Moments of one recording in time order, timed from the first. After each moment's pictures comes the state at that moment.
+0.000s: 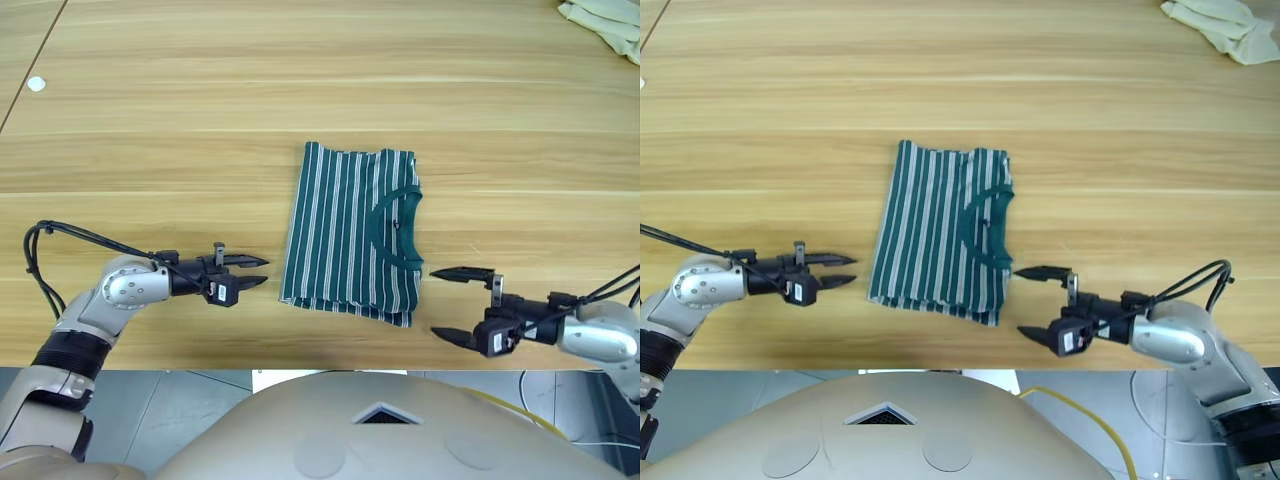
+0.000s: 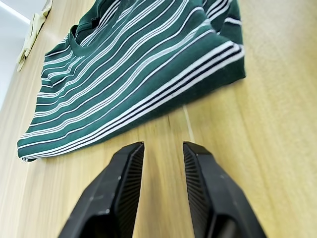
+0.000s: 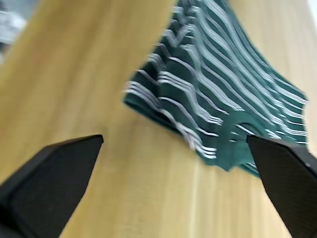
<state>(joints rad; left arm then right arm) 0.02 0.86 -0.34 0.28 0.17 -0.84 -0.84 0.48 -1.05 0.11 -0.16 -0.12 -0.75 0.76</state>
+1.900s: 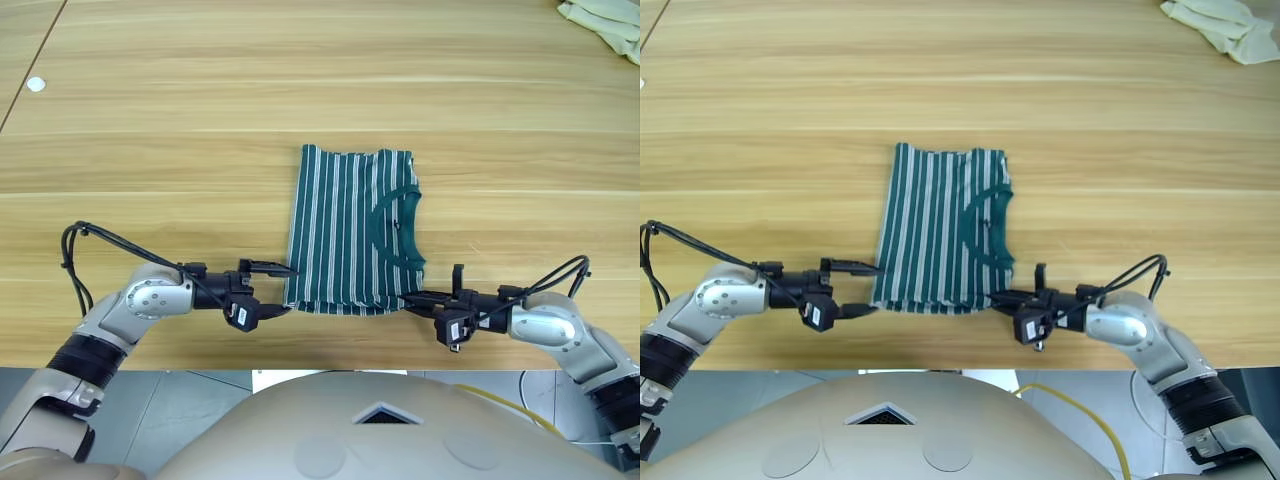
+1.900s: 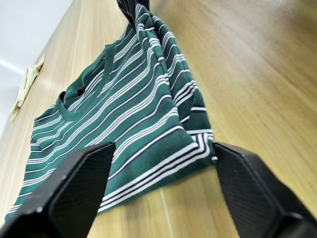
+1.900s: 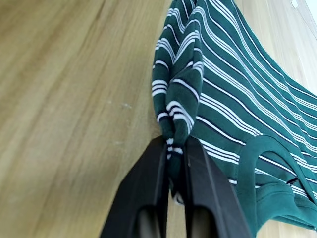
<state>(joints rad) 0.04 0.86 -0.45 0.14 0.16 -0.85 -0.84 0.27 -0.88 0.31 -0.03 -0.23 -0.67 0.74</state>
